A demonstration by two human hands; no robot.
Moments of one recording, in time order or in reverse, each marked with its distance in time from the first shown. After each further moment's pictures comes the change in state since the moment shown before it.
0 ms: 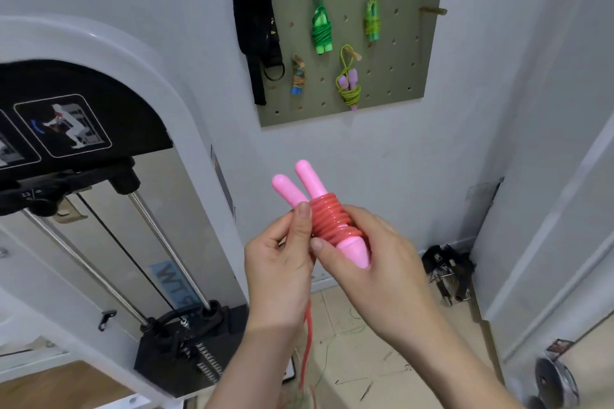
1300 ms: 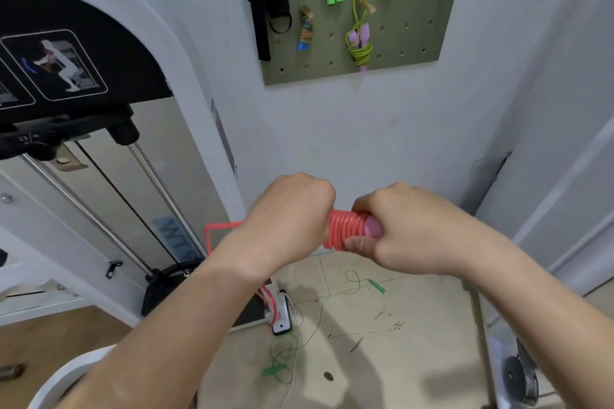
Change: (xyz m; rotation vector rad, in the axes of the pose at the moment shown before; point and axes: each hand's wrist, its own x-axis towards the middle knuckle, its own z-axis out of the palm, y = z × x) left_hand 0.031 0.006 -0.008 1.536 -0.683 0.490; right_hand 0.025 0.009 -0.040 -0.712 -0.608 -0.171
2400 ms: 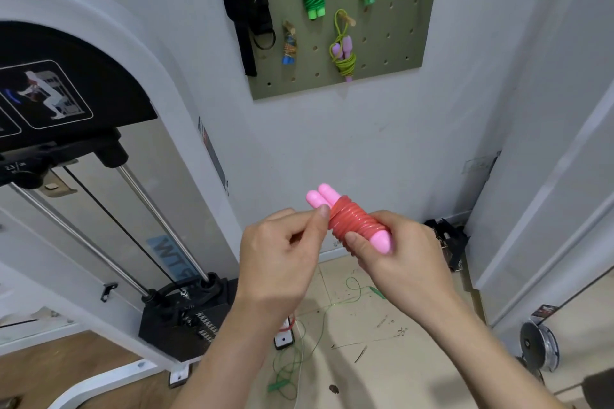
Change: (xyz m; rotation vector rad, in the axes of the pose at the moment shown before) left_hand -0.030 0.030 0.025 -0.827 0.540 -0.327; right_hand -0.017 0.006 0.062 0.622 0.536 0.347
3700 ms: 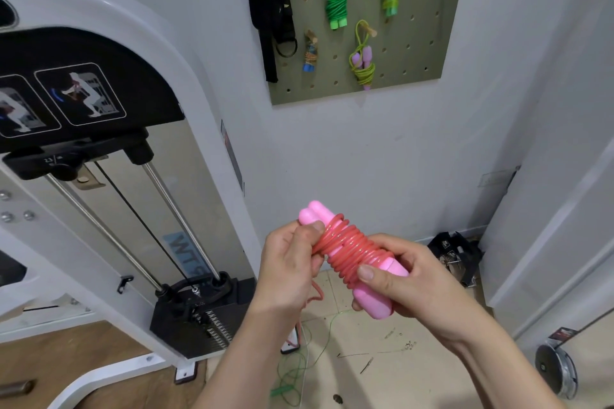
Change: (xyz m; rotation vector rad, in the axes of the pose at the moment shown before) left_hand -0.008 -0.001 -0.001 -0.540 -0.048 -0.386; right_hand -0.012 -0.002 -0.010 0.875 -0.540 0.121
